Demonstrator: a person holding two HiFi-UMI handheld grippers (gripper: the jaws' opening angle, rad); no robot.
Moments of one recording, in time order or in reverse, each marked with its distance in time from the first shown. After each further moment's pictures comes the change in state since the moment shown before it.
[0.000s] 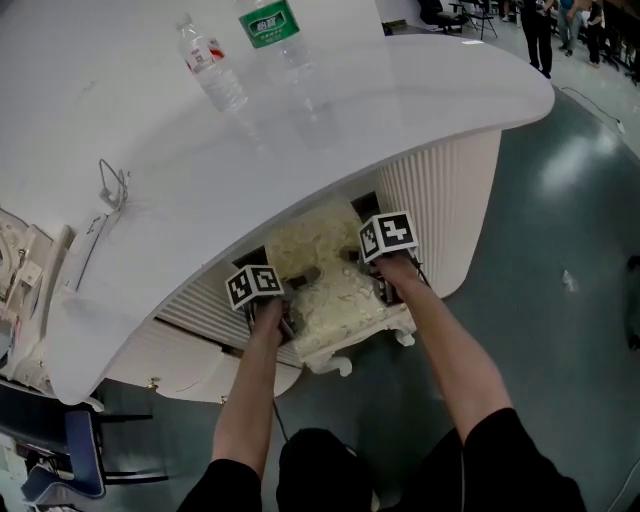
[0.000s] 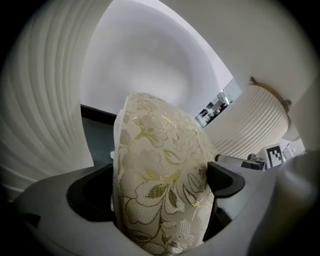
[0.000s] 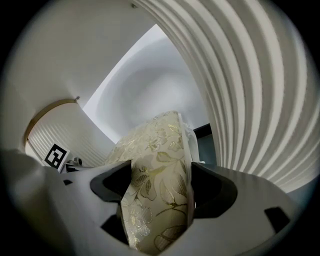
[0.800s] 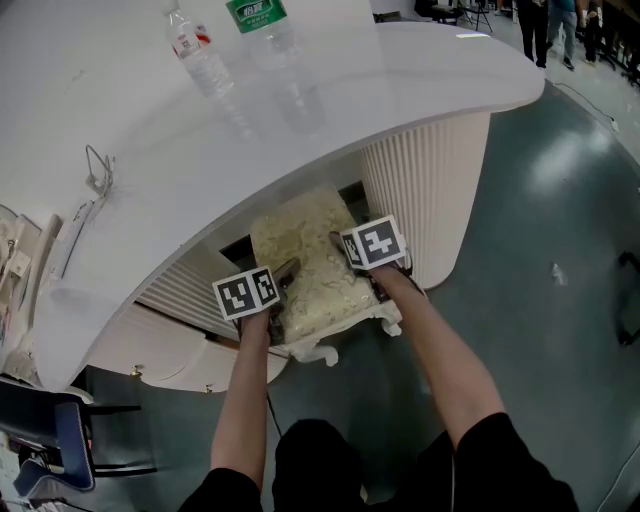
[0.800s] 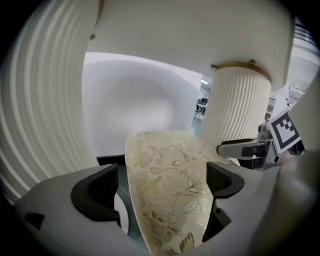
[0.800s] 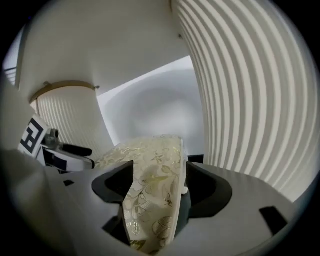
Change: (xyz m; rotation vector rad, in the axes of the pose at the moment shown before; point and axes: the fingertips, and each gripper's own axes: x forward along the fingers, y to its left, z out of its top) left arm -0.056 -0.029 0.017 0.434 -0.236 0.236; right arm -0.039 0.014 0.017 -0.322 -0.200 -0.129
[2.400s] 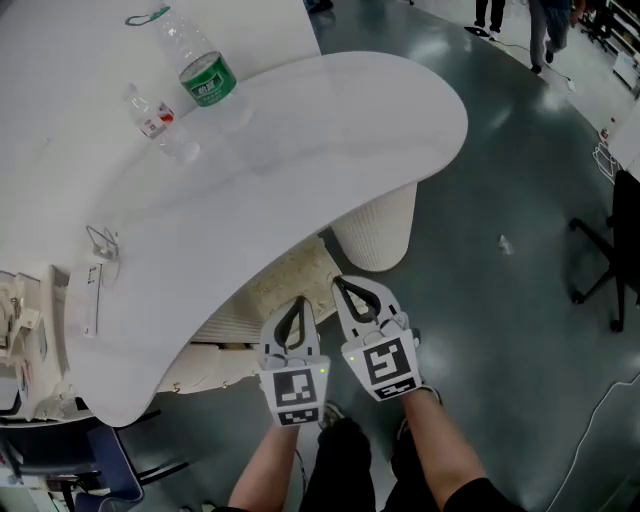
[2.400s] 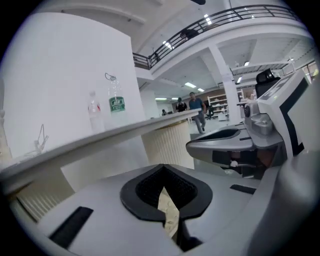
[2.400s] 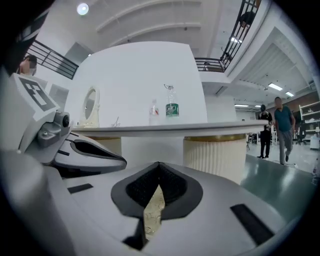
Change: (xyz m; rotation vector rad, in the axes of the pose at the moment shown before) left arm -0.217 -0.225 0.102 0.503 -0.263 -0.142; right arm -0.286 0.081 0.106 -0.187 -0.370 -0.123
